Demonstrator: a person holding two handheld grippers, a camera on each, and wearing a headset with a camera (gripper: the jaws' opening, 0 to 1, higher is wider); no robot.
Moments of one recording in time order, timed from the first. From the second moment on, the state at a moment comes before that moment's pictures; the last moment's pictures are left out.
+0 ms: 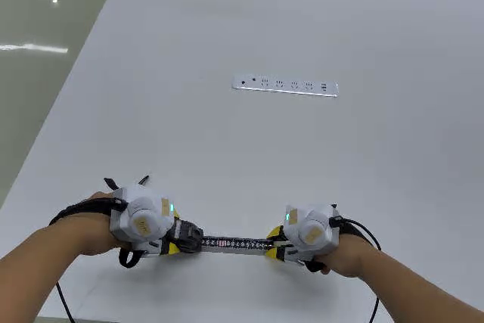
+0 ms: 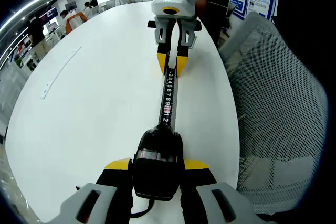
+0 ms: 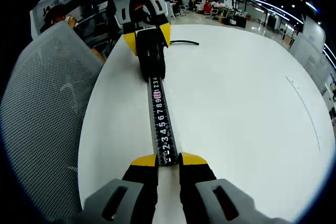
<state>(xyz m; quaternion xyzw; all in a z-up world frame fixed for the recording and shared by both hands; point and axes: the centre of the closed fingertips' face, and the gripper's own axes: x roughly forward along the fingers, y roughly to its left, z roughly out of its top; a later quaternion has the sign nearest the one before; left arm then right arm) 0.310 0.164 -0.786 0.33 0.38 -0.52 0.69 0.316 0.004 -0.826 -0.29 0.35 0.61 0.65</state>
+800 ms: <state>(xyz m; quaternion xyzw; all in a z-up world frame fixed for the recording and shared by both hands) 0.310 0.164 -0.787 0.33 0.38 -0.52 0.69 0.317 -0.013 -0.827 -0.29 0.35 0.60 0.66</state>
